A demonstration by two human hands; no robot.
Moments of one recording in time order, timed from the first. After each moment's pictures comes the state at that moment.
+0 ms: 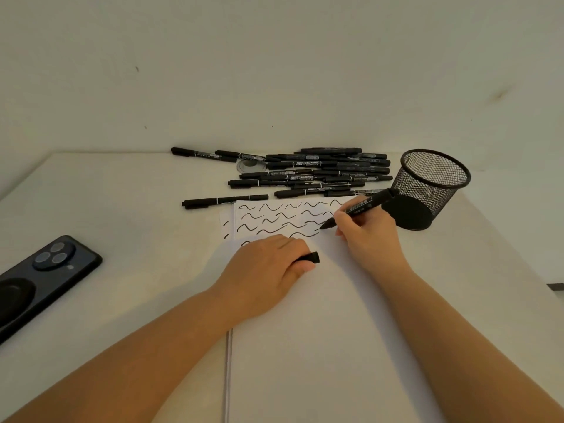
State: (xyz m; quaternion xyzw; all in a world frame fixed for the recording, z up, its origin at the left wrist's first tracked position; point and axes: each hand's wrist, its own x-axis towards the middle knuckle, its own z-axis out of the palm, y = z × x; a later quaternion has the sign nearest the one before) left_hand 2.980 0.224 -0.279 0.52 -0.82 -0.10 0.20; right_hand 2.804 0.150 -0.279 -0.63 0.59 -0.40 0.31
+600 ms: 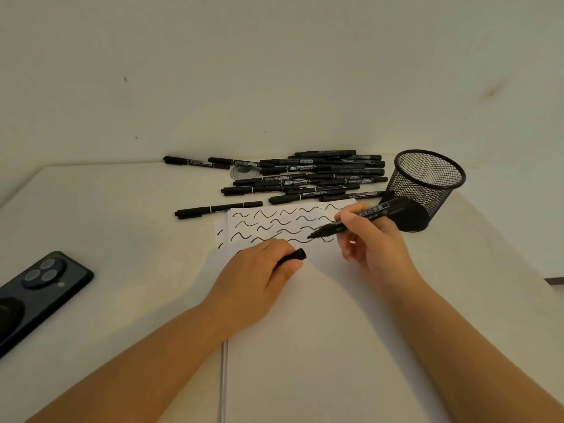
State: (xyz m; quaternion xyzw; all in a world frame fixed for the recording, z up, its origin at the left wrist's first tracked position) left_hand 2.981 0.226 -0.281 0.55 -0.77 -0.17 0.28; right_hand 2.800 0.174 -0.261 -0.51 0.40 -0.51 0.57
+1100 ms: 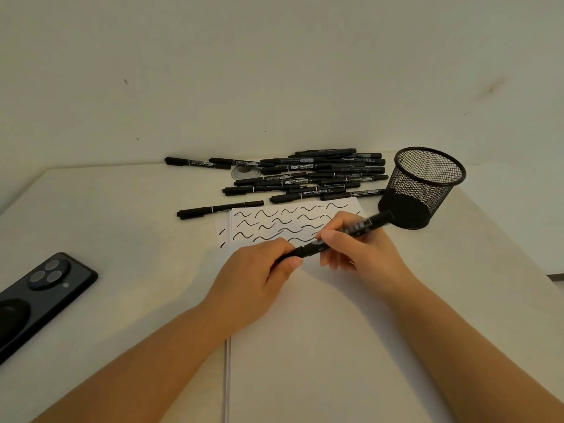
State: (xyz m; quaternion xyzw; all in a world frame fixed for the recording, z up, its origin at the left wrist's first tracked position) left_hand 2.982 0.230 -0.272 0.54 -0.77 -0.17 0.29; right_hand 2.805 0.188 -0.256 -0.62 0.38 -0.42 0.55
